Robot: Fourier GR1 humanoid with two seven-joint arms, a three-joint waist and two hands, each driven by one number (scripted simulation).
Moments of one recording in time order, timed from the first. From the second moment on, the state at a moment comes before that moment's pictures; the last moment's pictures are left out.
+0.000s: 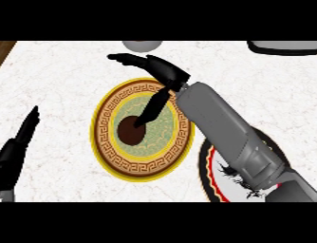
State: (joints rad) left arm 0.05 0.29 0.10 -1.48 -0.19 0.00 -0.13; right arm -1.09 -0.02 0.42 -0.61 -0.04 0.22 -0.36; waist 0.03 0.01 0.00
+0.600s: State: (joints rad) left arm 0.02 0.29 0.09 -1.49 -0.20 -0.01 -0.12; right arm -1.19 -0.20 0.18 -0.31 -0.17 0.48 -0.56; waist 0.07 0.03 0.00
